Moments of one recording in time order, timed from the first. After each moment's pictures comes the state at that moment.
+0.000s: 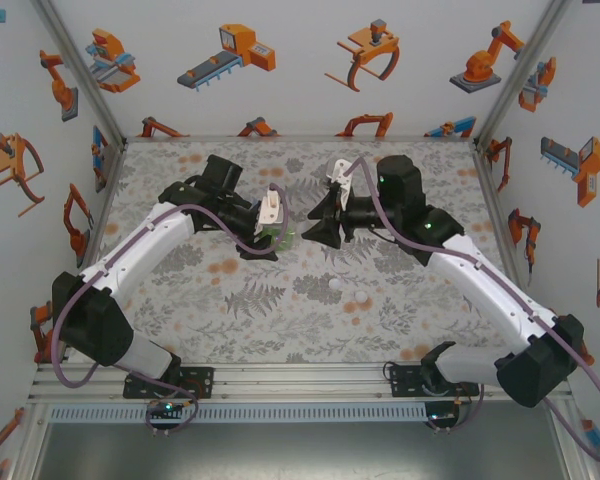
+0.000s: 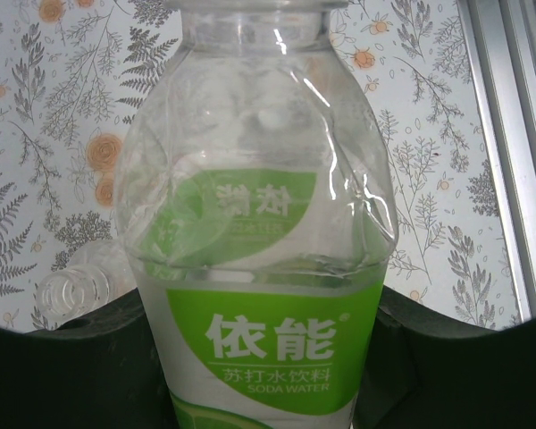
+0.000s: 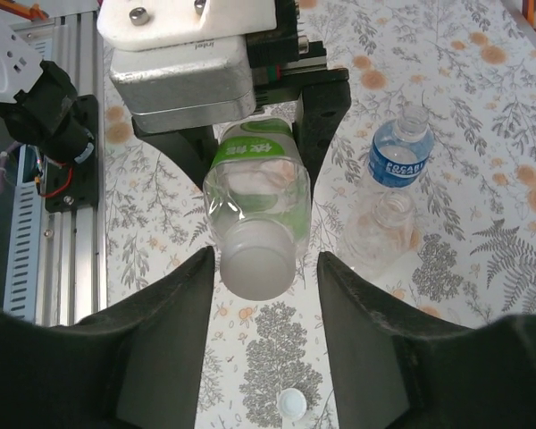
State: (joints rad) left arm -0.55 1.50 1.33 -0.86 0.84 1.03; right arm 0.60 1.25 1.19 -0.30 -0.77 -0.24
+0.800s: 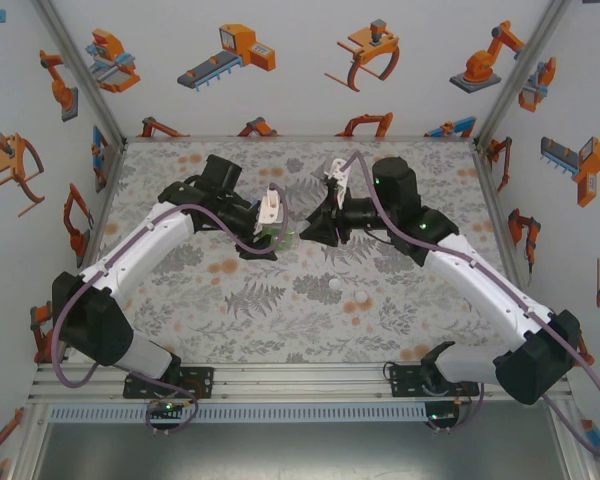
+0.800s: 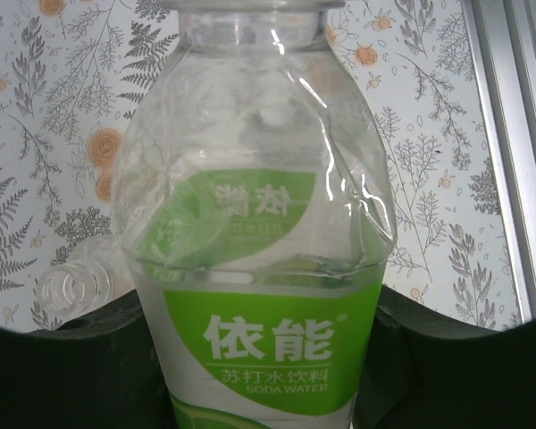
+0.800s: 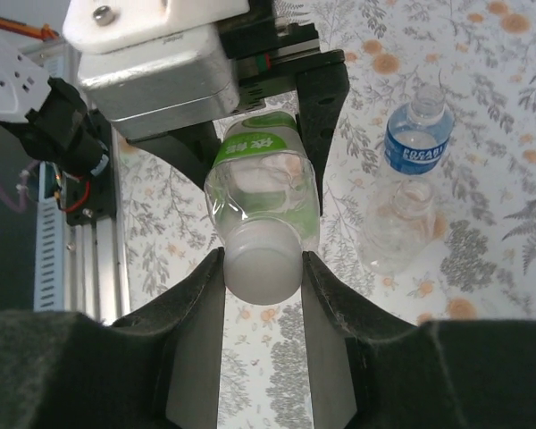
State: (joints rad) left arm -0.55 1.50 1.33 -0.87 0.83 1.02; right arm 0.61 1.26 1.17 -0.27 -0.74 -0.10
